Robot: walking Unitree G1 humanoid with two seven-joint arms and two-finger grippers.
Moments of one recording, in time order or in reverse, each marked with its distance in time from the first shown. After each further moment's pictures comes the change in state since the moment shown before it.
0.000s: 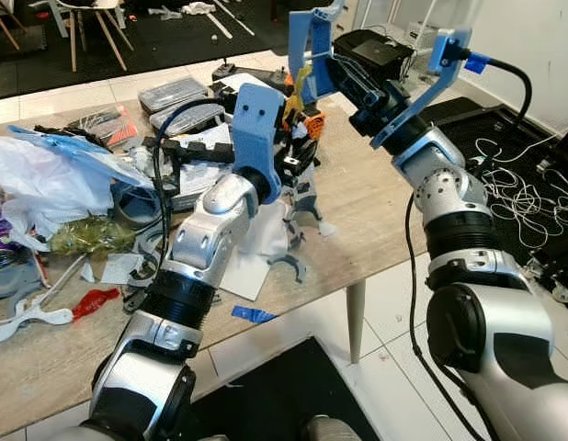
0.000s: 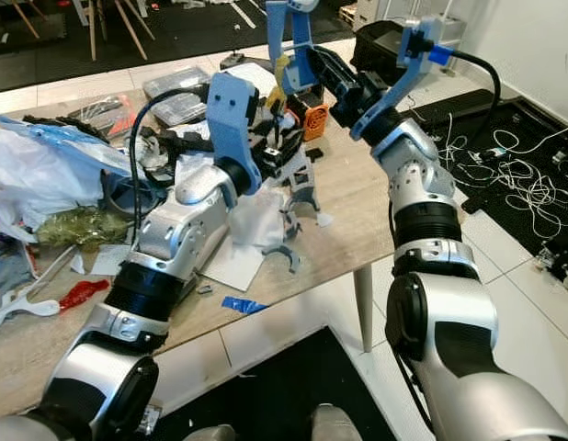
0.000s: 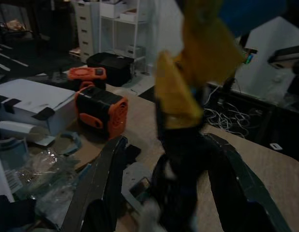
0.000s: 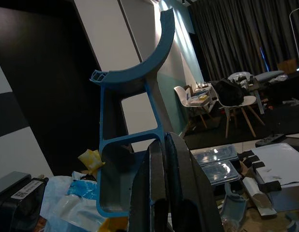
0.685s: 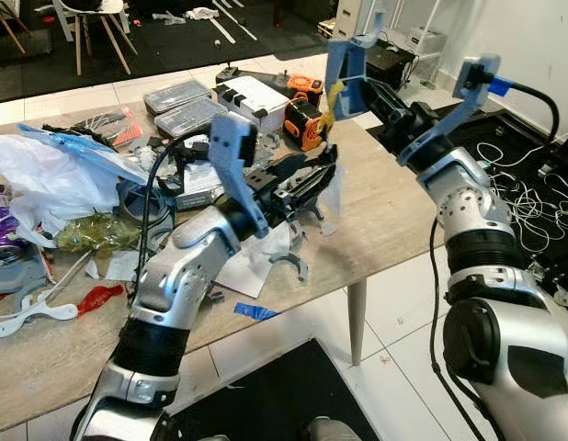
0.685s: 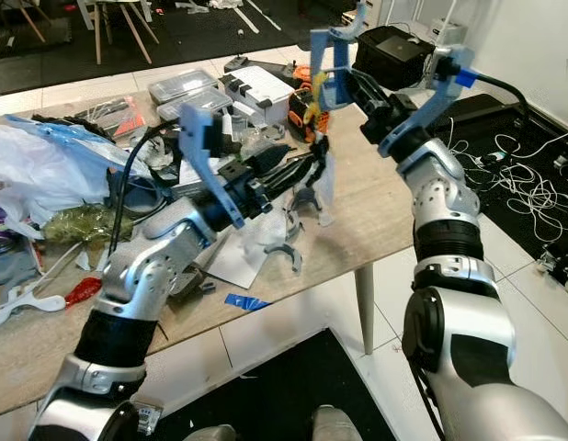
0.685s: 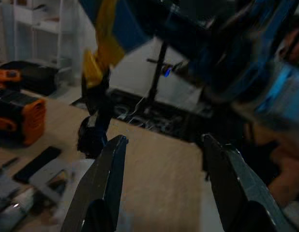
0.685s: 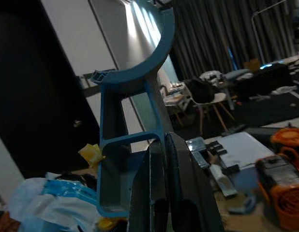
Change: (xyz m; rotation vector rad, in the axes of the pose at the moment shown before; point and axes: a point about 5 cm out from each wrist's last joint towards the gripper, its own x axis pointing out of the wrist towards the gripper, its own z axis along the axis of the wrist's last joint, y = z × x) left arm -0.037 -0.016 -0.006 -0.153 -0.045 -0.329; right arm -0.025 -0.020 0.004 -0.020 0.001 -0.127
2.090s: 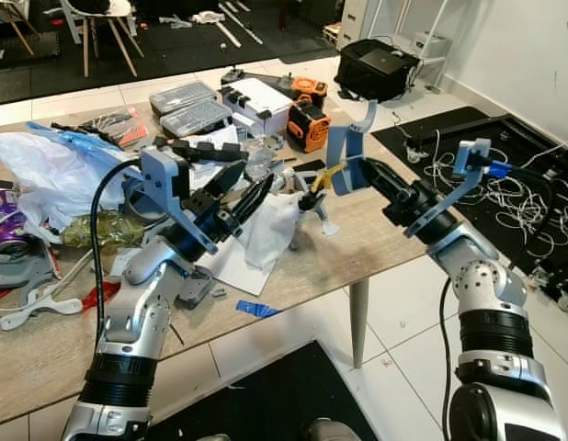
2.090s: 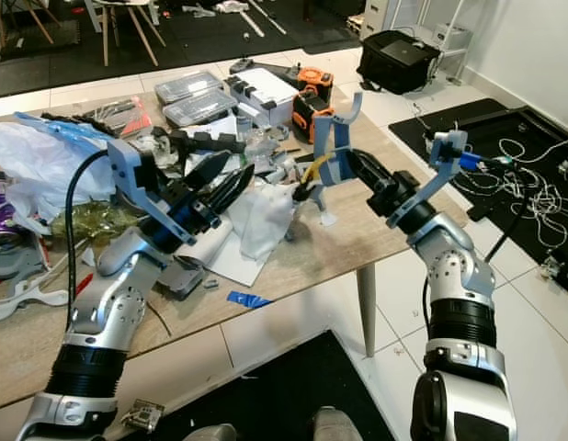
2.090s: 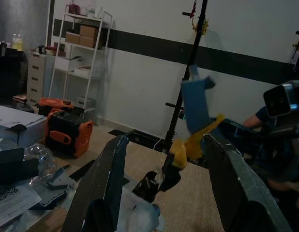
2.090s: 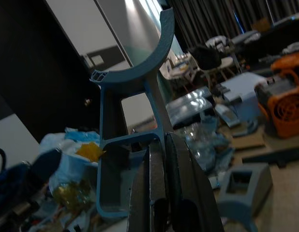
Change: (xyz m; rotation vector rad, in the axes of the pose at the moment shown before) left arm -0.066 0.031 -0.009 0.001 -0.227 0.071; right arm -0.086 -0.002 -0.040 0.108 0.104 -0.040
